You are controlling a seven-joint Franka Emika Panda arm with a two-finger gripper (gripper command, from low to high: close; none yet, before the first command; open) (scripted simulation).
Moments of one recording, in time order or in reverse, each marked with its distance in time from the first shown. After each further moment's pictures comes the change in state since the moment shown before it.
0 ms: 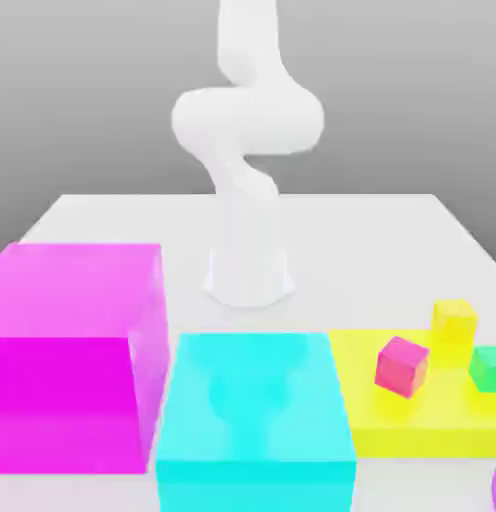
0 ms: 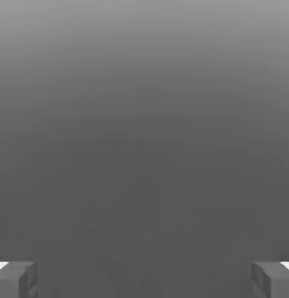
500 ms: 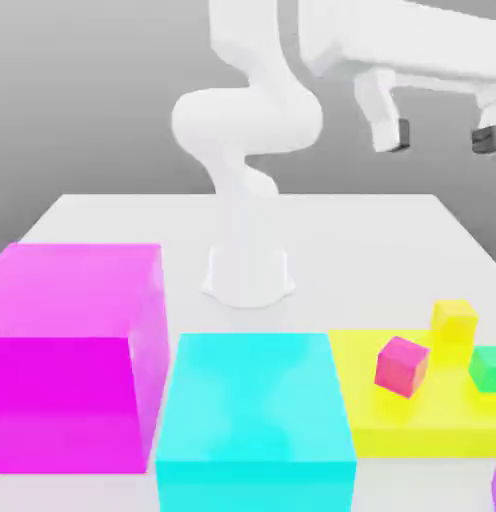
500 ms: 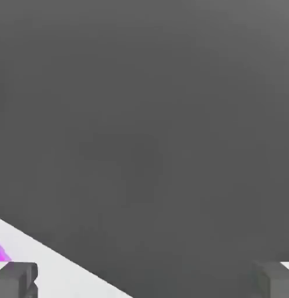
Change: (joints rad) arm 0.168 0.550 0.082 0.081 -0.023 0.117 -0.286
